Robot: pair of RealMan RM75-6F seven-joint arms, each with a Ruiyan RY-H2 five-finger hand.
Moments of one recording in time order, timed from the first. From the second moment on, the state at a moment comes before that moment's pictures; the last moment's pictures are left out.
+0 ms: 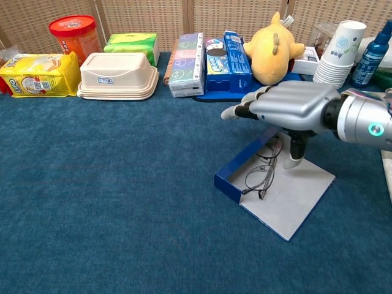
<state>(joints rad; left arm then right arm) 0.00 -0.93 -0.07 -1.67 1.47 1.56 -0.19 0.86 -1.47 0.04 -1.70 -1.02 0.93 -0.78</state>
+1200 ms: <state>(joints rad) -0.01 -0.94 -0.06 -1.66 1.47 1.56 -0.20 0.94 -1.48 0.04 -1.73 -0.90 0.95 -0.84</state>
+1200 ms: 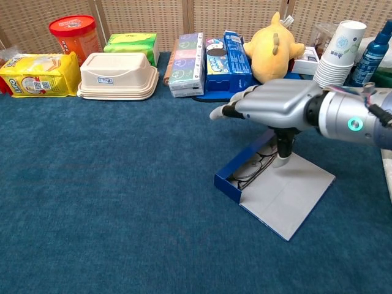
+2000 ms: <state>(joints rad) 0.00 -0.94 -0.06 -1.67 1.48 1.56 -0.19 1.05 -1.39 0.03 -1.75 -0.86 0.77 -0.75</state>
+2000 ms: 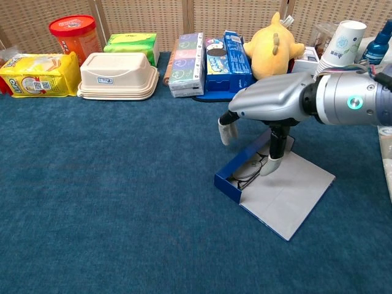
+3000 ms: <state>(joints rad) -0.03 -0.95 -0.06 -1.67 1.51 1.54 -0.18 1.11 -1.28 -0.11 -1.86 -0.61 0.92 -0.91</state>
